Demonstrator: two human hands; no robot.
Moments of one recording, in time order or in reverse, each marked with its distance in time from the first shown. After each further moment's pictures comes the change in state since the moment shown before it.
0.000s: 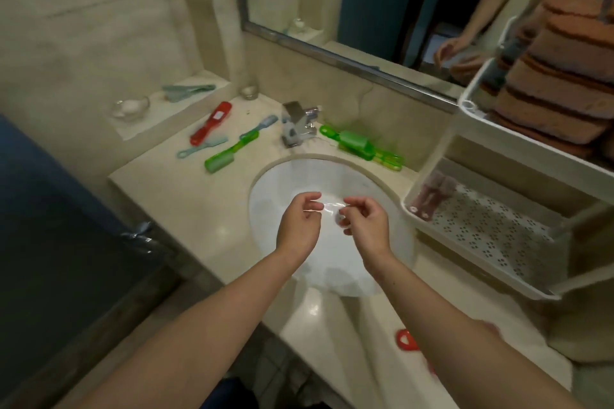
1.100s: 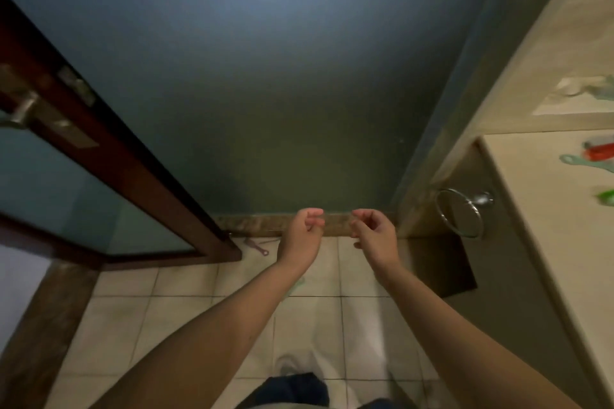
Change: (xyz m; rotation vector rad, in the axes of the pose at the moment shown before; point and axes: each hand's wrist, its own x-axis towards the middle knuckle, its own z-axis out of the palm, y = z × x) left_hand -0.246 -0.215 -0.492 -0.061 0.824 -0.369; right_hand -0.323 0.096 0.460 -0.297 -0.913 -0.005
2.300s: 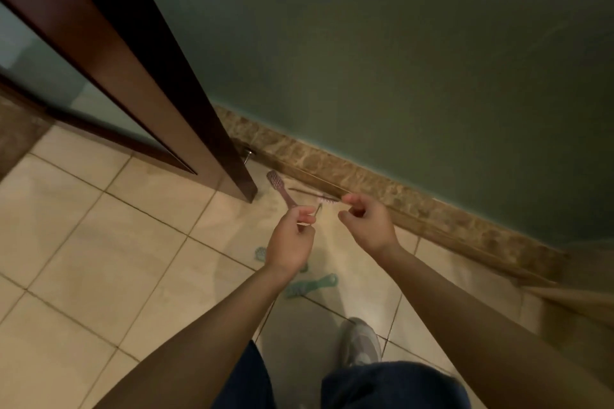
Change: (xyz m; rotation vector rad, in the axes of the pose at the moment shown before) left_hand 0.293 -0.488 0.037 -0.200 0.290 -0.326; right_hand 0.314 0.411 0.293 -0.562 -0.533 -0.070
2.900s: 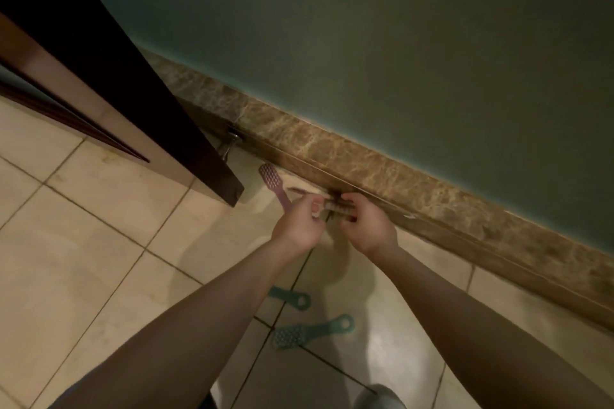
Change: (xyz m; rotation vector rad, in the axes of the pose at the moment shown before) left_hand 0.176 -0.109 0.060 0.353 -0.121 -0.001; right_hand 0.153 0.144 0.088 -0.410 -0.079 -0.086
